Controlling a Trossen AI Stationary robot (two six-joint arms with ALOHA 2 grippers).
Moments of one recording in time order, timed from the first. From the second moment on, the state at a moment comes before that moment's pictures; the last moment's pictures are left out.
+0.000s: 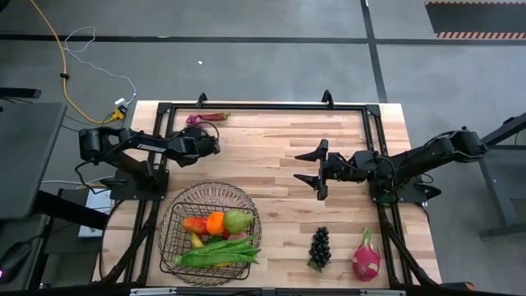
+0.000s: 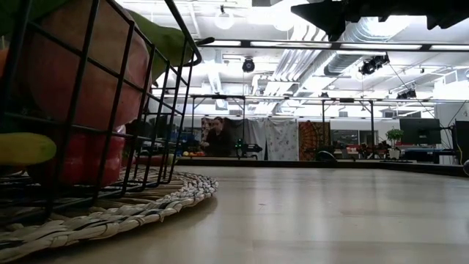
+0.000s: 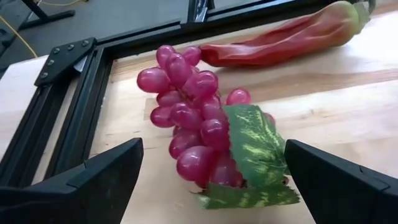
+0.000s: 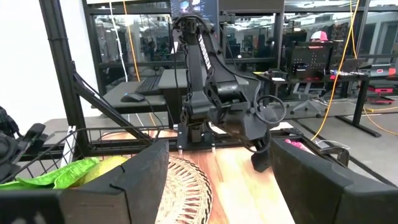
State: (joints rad) left arm 0.49 1.42 0.47 -0.30 -0.90 -0.89; right arm 0.17 1.07 0.49 0.65 0.24 0.00
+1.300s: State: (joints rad) left arm 0.48 1.44 0.47 -0.29 -0.92 -0.86; right arm 0.17 1.07 0.49 0.65 0.24 -0.01
